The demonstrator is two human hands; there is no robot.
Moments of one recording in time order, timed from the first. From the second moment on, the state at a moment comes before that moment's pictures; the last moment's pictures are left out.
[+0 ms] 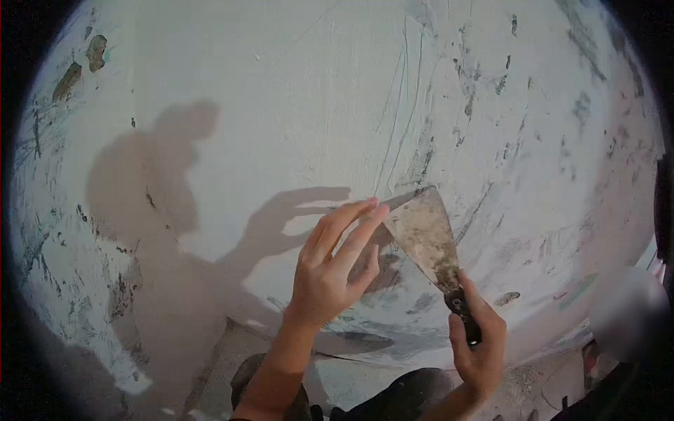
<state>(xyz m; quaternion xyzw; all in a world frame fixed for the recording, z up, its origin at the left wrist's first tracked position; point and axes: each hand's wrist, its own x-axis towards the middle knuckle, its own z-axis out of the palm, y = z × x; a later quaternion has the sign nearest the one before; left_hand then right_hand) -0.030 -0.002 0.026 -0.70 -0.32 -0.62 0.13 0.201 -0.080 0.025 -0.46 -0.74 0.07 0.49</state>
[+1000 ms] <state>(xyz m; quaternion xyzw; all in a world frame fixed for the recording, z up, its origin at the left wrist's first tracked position) -0.019 0.003 0.016 -0.69 -0.39 -0.58 0.20 0.158 -0.068 0.004 -0.42 -0.74 0.10 0.51</state>
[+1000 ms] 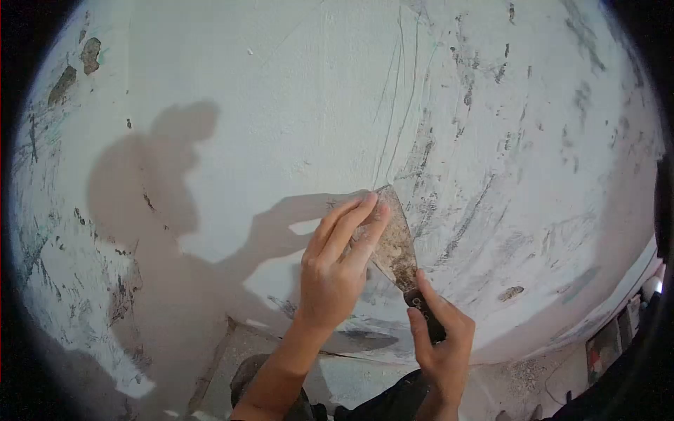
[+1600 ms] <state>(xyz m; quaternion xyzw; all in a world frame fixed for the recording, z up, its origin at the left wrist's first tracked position) -0.020 0.002 0.022 -0.70 -0.39 -0.57 0.20 0.148 -0.078 0.012 -0.43 -0.73 0.13 0.52</state>
